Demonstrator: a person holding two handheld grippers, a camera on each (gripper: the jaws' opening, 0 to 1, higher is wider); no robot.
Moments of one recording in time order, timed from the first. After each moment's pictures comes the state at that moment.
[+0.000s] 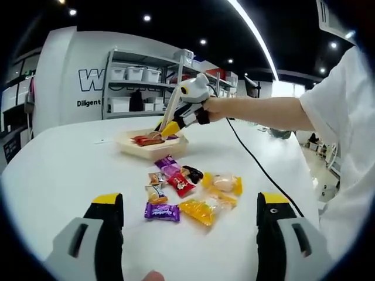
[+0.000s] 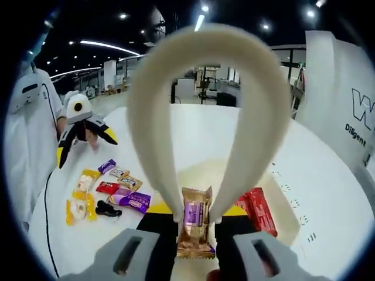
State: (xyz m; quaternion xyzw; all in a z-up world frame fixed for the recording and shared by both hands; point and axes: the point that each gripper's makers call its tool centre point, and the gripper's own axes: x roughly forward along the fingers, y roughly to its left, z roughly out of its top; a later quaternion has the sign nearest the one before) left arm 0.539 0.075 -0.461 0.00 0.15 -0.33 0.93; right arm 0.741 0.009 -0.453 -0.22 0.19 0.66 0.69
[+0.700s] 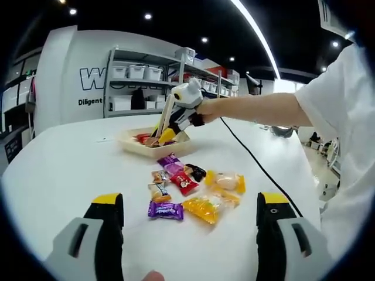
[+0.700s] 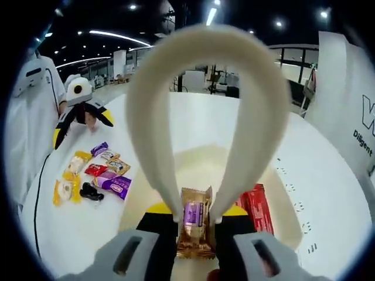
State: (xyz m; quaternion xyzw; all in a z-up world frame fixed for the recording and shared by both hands) left arm 0.541 0.079 -0.463 0.00 0.15 -0.33 0.93; right arm 0.757 0.015 -0.480 -0.26 0.19 0.68 0.66
